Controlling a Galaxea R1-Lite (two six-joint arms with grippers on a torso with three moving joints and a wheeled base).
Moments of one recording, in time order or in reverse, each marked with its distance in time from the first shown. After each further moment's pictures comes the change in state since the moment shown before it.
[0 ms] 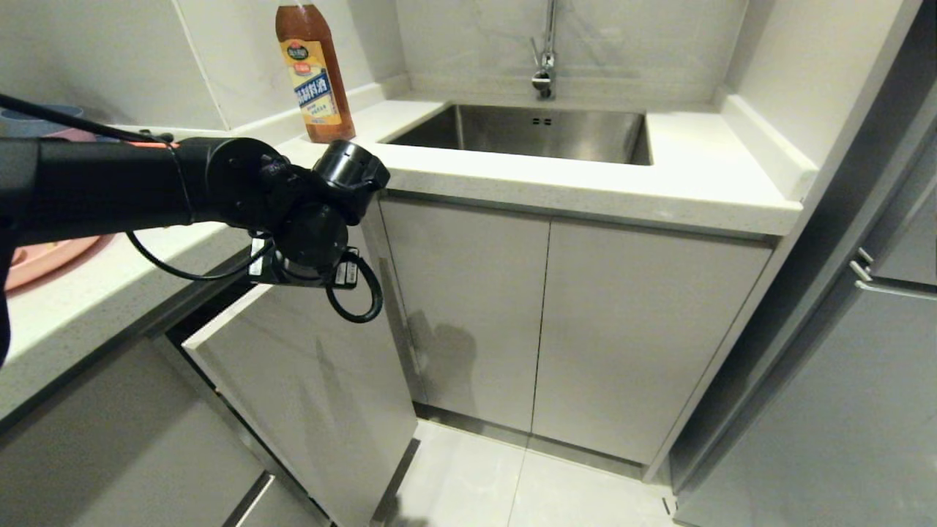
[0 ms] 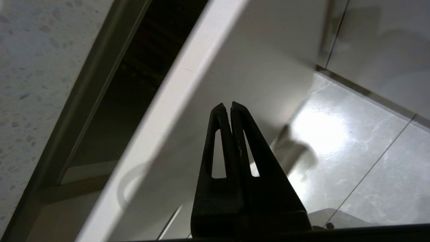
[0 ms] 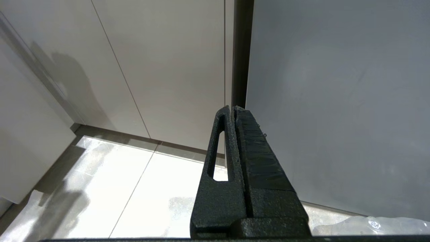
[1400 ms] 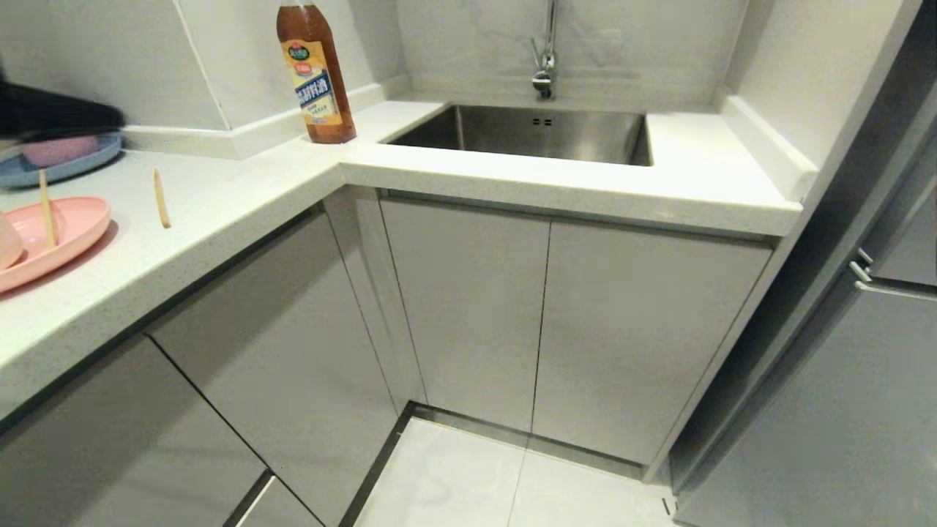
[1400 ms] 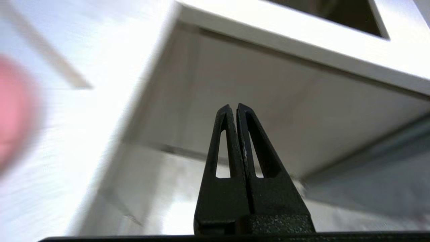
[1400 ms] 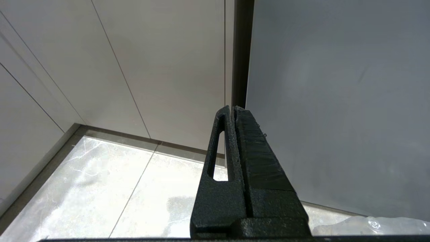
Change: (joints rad) left arm 0.152 -0.818 0.257 -0.193 -0.745 0.159; right arm 0.000 0.000 0.000 0.000 0.000 0.000
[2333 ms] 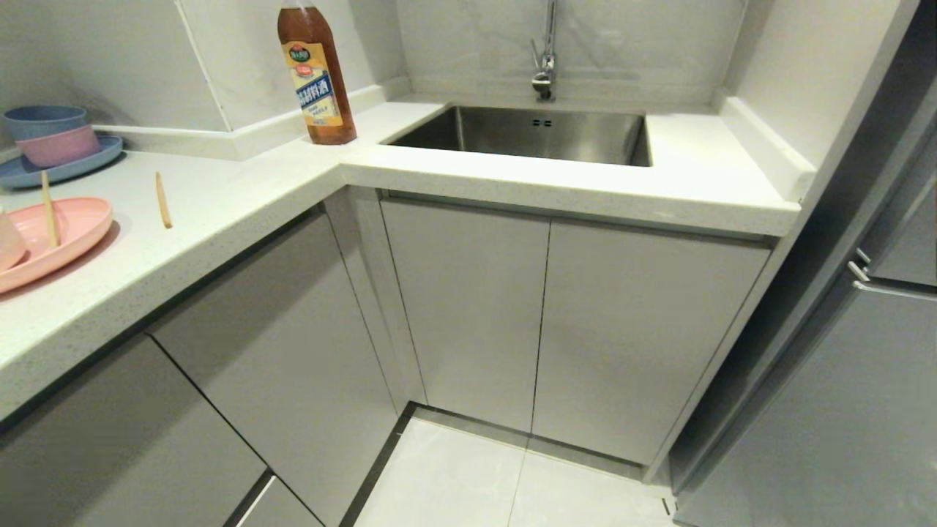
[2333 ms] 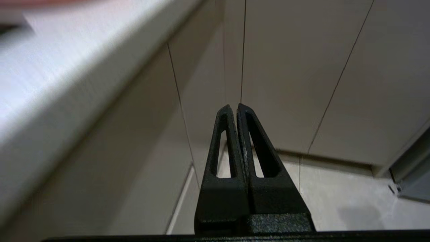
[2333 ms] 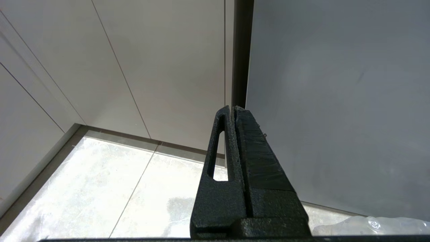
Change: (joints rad) left arm 0.261 -1.048 1.030 -0.179 -0.088 0.238; right arm 0.000 0.000 0.000 0.000 0.000 0.000
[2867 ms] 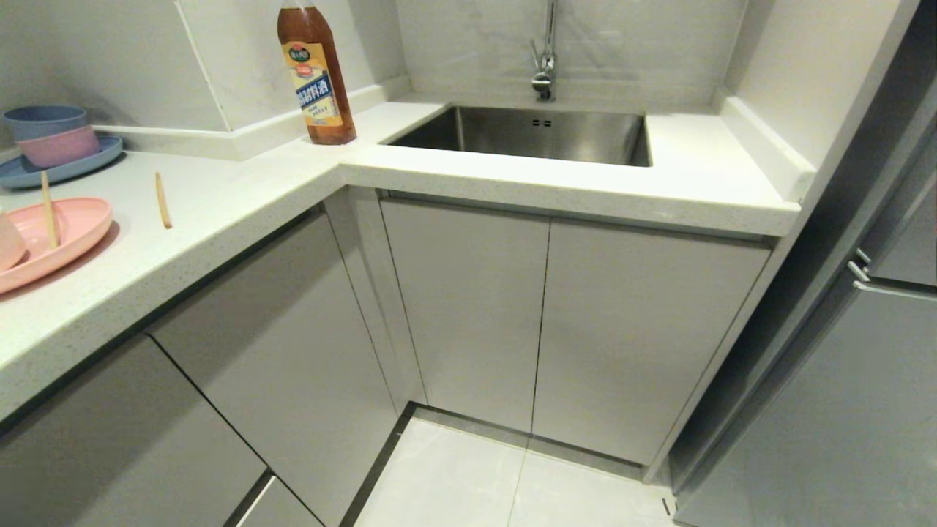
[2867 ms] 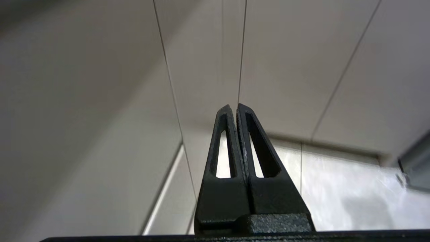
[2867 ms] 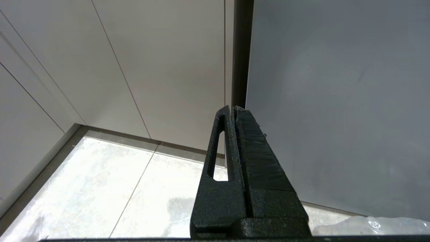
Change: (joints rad) left arm 0.004 -0.106 0.488 -0.343 0.001 -0.038; right arm 0.000 0.000 0.000 0.000 0.000 0.000
